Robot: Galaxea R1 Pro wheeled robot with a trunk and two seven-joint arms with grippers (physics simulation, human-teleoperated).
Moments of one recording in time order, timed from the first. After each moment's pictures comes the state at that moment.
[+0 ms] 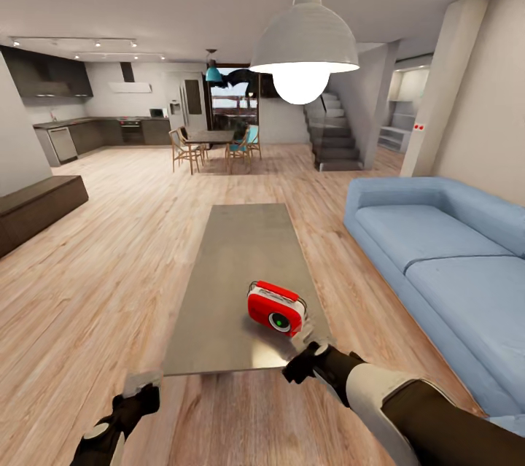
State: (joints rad) left arm -0.31 -0.06 0.49 -0.81 -0.24 0.09 -0.24; right arm -0.91 0.17 0.40 0.07 0.16 0.09 0.17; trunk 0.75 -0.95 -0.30
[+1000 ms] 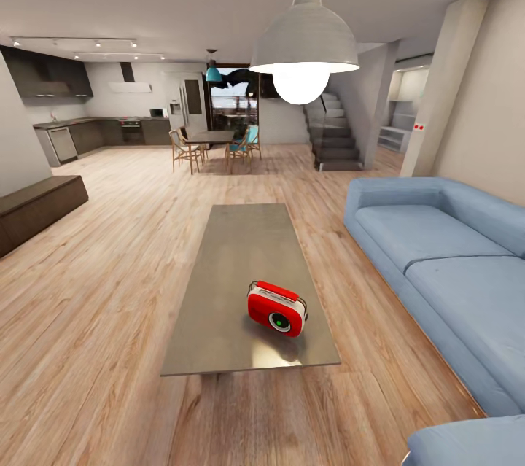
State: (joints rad) left arm -0.31 0.16 0.49 0.05 -0.24 -0.34 -0.10; right arm -0.39 -0.05 0.40 0.07 -0.18 -0.18 0.04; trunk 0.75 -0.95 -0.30
